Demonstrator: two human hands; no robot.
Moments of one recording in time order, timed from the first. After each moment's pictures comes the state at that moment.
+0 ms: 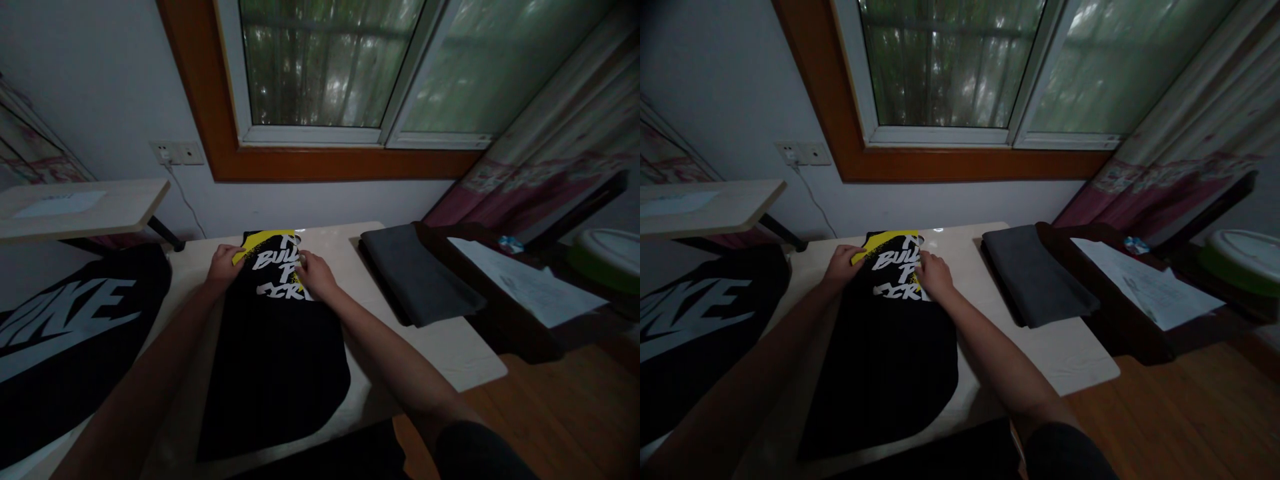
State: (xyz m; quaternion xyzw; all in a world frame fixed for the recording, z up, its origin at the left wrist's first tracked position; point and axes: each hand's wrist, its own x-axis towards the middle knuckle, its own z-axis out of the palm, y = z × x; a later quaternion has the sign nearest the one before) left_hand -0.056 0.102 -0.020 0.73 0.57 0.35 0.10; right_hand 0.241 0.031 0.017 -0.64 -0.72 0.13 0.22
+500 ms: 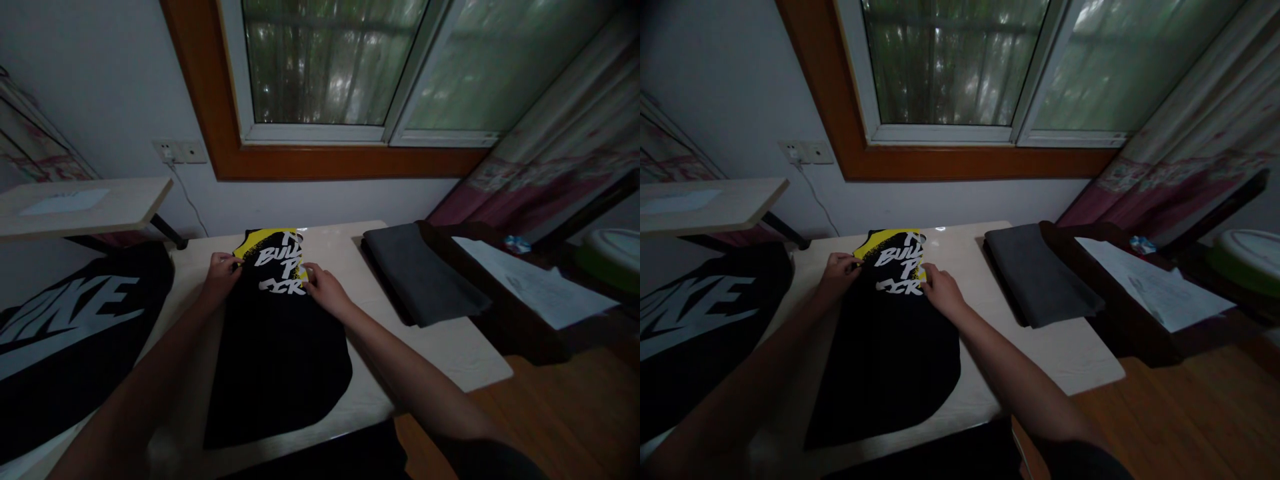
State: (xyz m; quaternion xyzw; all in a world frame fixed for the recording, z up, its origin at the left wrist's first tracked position) left_hand -0.065 0.065 -0.024 0.70 0.60 0.36 0.13; right_hand 0.258 -0.011 0.015 -0.61 -0.74 0.20 0.21
